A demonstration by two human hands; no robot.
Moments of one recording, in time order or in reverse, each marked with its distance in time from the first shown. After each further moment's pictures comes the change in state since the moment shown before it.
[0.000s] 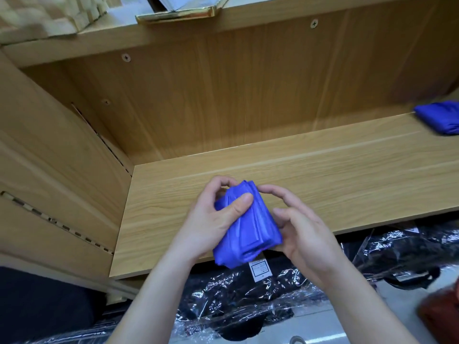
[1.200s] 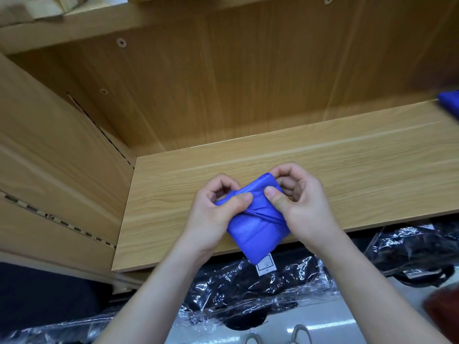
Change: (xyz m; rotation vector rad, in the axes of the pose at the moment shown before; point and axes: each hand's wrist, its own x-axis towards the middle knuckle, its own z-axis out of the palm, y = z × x) left_hand 0.006 -0.007 0.012 -0.291 0.035 -0.008; right_hand 0.041 -0.004 -0.006 -0.403 0.156 -0.316
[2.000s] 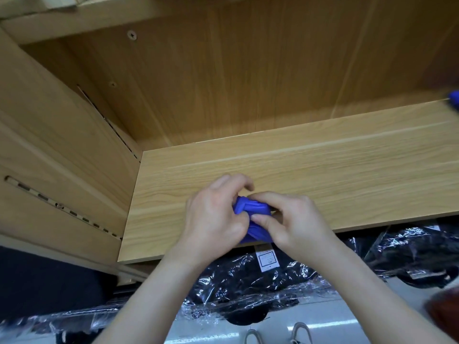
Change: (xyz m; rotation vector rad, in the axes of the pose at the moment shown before) left_hand -0.012 0.008 -0.010 1.091 0.082 0.363; right_hand -0.019 0.007 0.005 -0.646 -0.260 -0.211
